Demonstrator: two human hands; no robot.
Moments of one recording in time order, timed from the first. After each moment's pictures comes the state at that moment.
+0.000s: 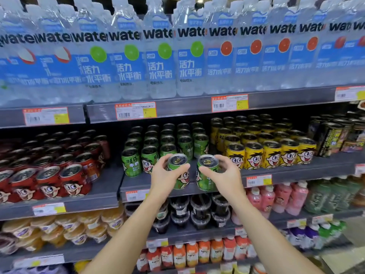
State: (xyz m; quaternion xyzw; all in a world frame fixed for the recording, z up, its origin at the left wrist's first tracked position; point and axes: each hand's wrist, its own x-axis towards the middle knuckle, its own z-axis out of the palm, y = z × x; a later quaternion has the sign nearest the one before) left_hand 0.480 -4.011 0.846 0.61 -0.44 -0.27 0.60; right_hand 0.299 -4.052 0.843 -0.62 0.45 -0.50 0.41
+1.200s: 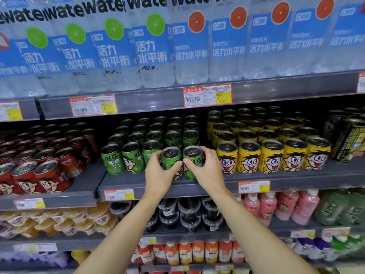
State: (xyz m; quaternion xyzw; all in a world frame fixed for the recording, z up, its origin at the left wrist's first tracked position) left_hand 0.443 -4.072 0.817 0.71 -0.45 -0.09 0.53; right_hand 0.304 -4.136 0.817 -0.71 0.46 -0.43 0.31
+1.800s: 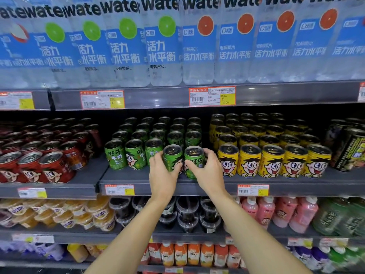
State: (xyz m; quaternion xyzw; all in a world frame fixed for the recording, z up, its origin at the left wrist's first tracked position) left_hand 0.424 -4.072 0.804 0.75 -0.41 -0.01 0.52; right_hand 0.303 -4.136 0.810 -0.70 0.46 -0.45 0.30
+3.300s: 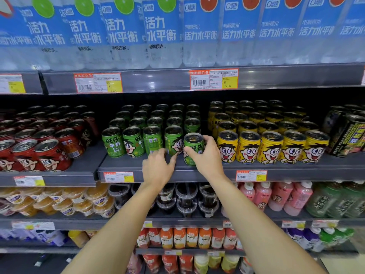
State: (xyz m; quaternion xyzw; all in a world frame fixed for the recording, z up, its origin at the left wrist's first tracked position) left_hand 0.455 -4.079 0.782 0.82 -0.49 0.07 0.30; right_hand 0.306 -4.139 0.809 -0.70 0.47 -0.43 0.31
